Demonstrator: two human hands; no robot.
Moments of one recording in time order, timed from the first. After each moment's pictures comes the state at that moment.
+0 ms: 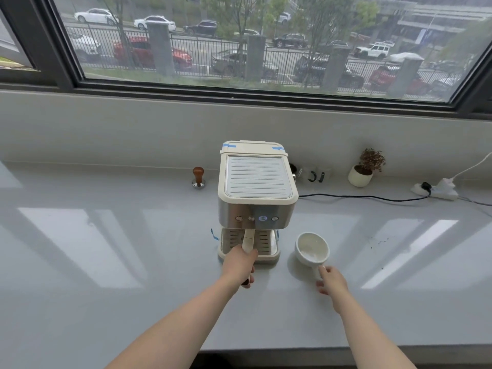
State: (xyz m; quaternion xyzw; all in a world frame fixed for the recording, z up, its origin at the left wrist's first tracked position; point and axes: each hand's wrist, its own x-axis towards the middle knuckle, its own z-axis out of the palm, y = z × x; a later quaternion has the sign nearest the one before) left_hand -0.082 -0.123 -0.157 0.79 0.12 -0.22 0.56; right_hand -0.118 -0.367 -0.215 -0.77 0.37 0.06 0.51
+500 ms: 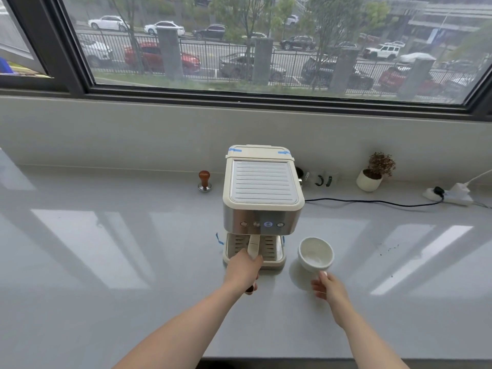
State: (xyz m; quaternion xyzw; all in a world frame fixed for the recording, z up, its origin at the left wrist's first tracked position) left_hand -0.080 -0.120 -0.156 0.84 0.10 -0.20 0.50; right_hand -0.121 -0.352 -0.219 -0.70 0.32 0.05 0.64
